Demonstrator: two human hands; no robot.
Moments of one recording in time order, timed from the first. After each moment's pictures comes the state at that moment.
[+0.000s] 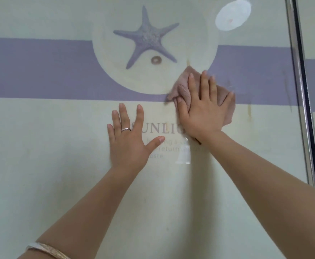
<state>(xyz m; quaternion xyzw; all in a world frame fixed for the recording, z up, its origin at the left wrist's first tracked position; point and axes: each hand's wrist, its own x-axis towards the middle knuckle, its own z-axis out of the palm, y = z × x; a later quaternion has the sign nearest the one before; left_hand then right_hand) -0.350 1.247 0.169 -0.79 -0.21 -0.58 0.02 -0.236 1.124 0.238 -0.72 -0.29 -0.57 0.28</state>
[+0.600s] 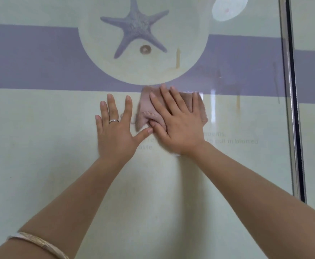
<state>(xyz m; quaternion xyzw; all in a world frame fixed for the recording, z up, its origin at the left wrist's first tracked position) -0.352 1.250 0.168 -0.78 -0.21 -0.59 0.02 -0.239 1.135 0.190 -0.61 -0.46 -0.62 0.16</state>
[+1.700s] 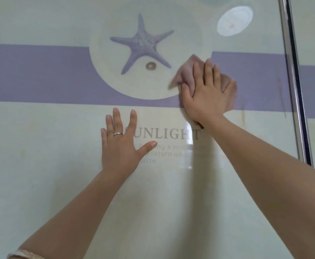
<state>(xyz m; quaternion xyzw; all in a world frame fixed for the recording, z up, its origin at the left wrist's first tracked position) -0.355 1.251 0.170 -0.79 -0.20 -0.58 0.01 -0.229 1.111 0.284 -0.71 -0.29 -0.57 0.30</state>
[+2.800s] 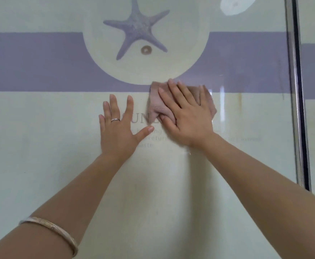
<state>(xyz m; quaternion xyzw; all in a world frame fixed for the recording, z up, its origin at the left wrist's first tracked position) -0.356 1.250 0.170 -0.79 -0.21 -0.57 0.01 -0.235 1.113 0.205 -0.64 -0.43 -0.62 0.14</state>
